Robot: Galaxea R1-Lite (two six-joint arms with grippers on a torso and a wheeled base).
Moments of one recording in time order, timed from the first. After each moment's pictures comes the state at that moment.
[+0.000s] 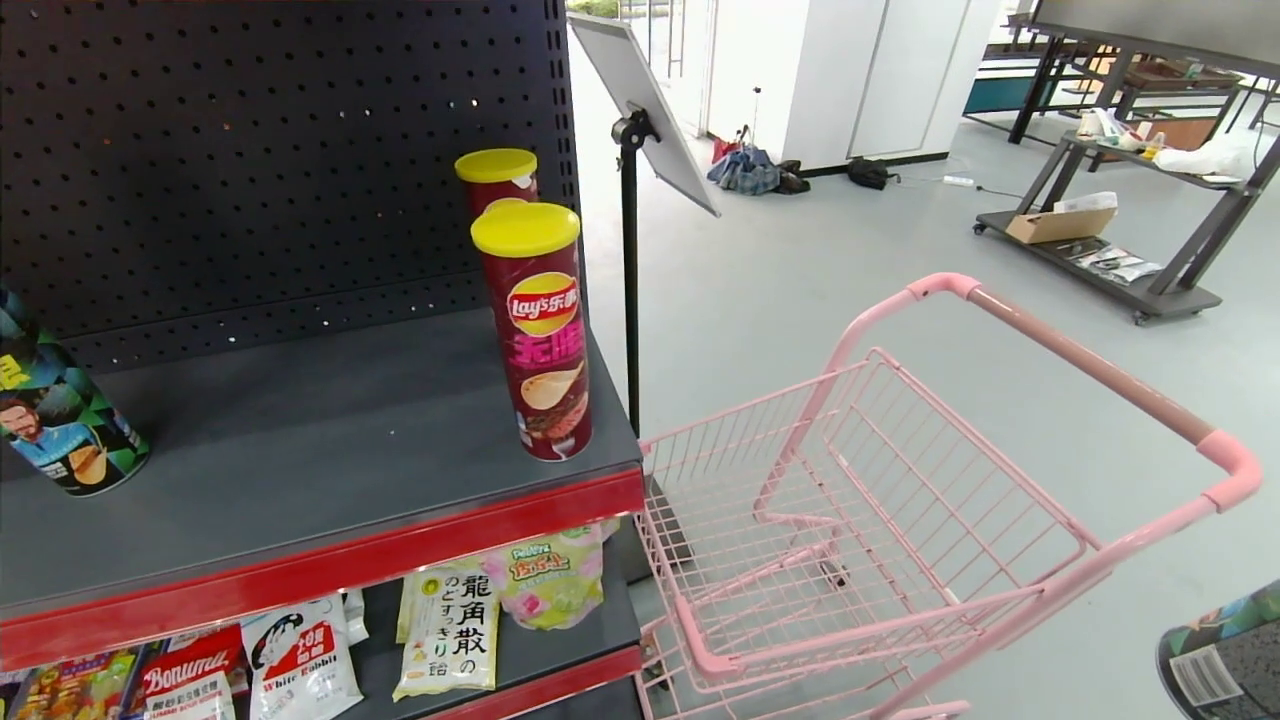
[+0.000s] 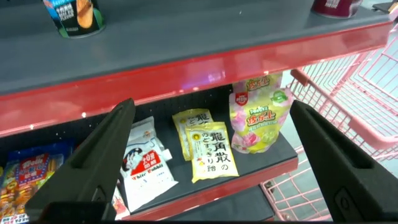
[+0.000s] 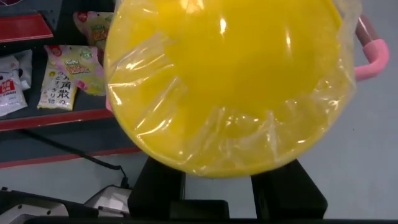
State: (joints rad) left arm 0.00 0.00 0.00 0.00 -0.03 0.02; right arm 0.19 0.58 -0.78 0.55 -0.03 -0.01
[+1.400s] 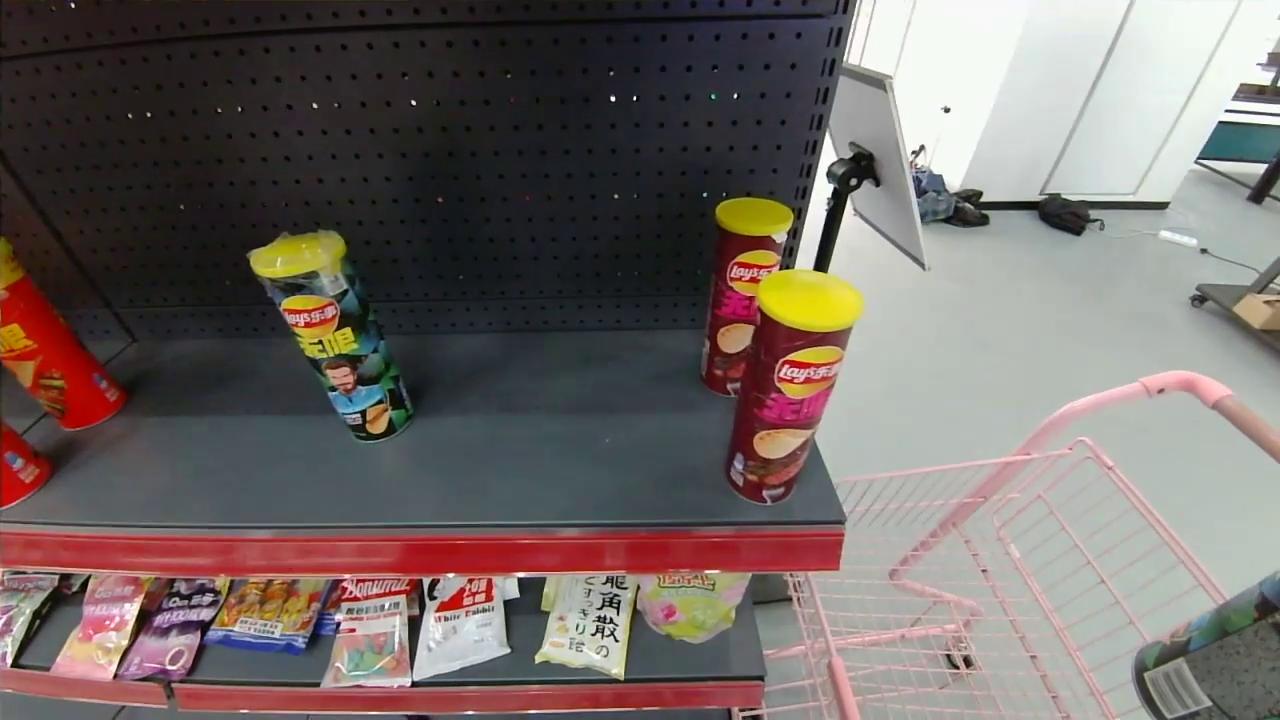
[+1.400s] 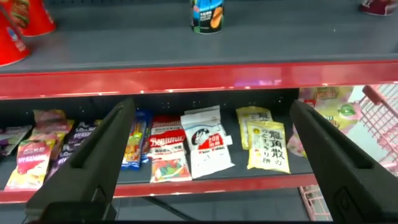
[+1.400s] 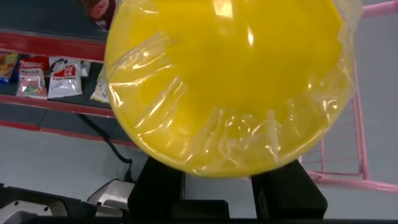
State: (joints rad) left arm 0.00 0.00 0.00 0.00 -0.04 0.02; right arm 0.19 0.60 -0.73 0.52 -0.03 0.00
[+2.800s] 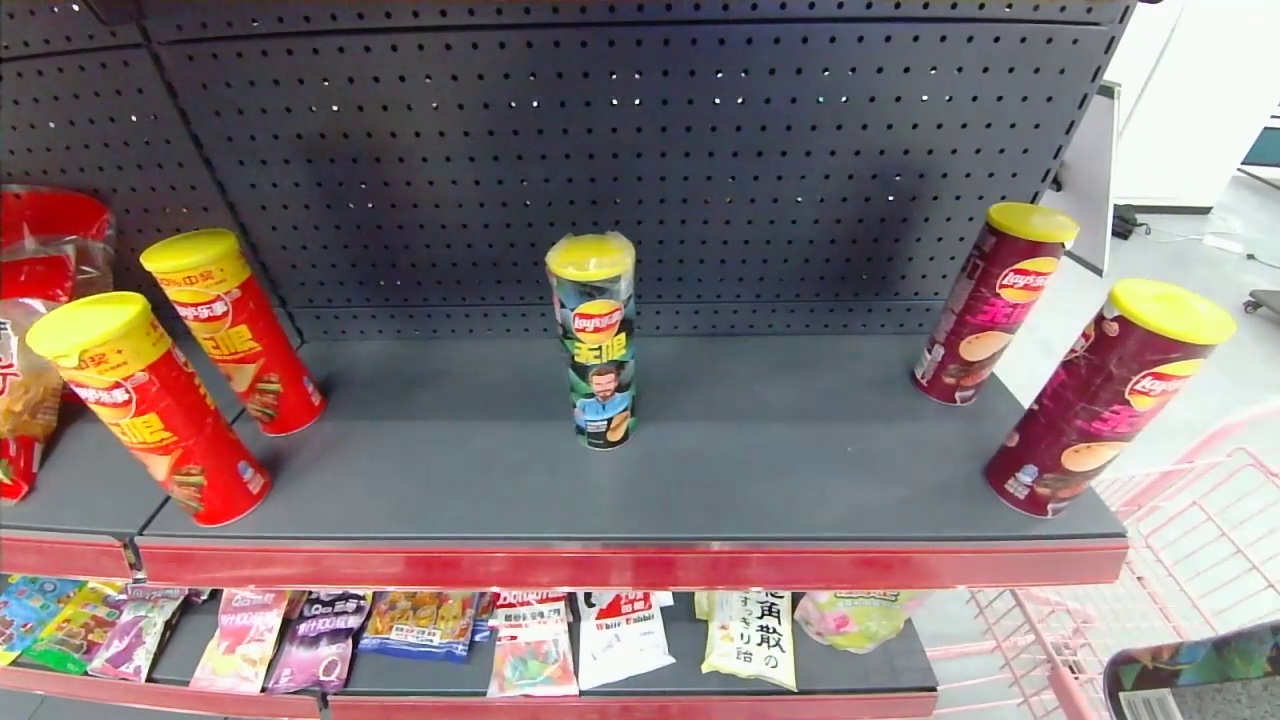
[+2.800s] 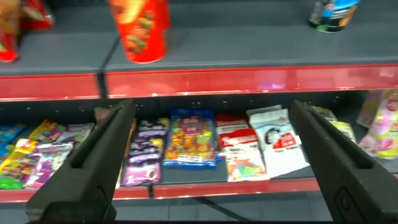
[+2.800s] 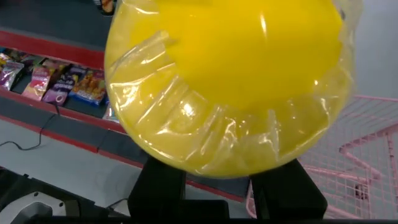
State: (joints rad) left arm 0.00 0.00 0.00 0.00 -0.04 0.02; right arm 0.22 0.39 -0.56 0.38 0.08 -0.02
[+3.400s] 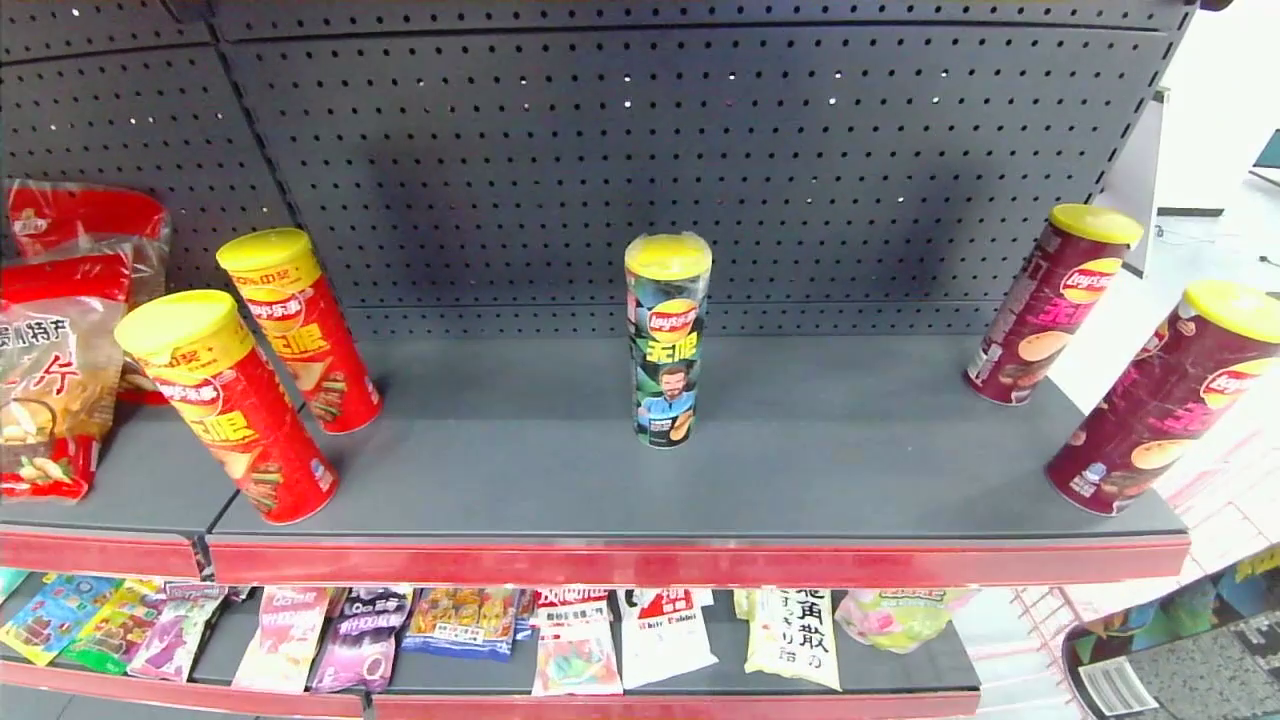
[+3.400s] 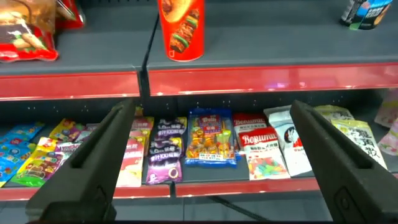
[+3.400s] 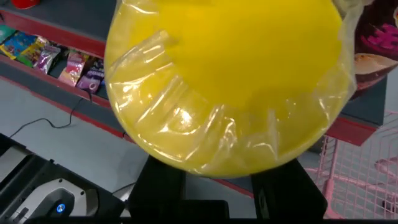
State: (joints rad) left arm 0.00 0.00 0.00 0.00 -0.04 0.02; right arm 0.29 0.58 -0.66 0.38 0.12 -0.02
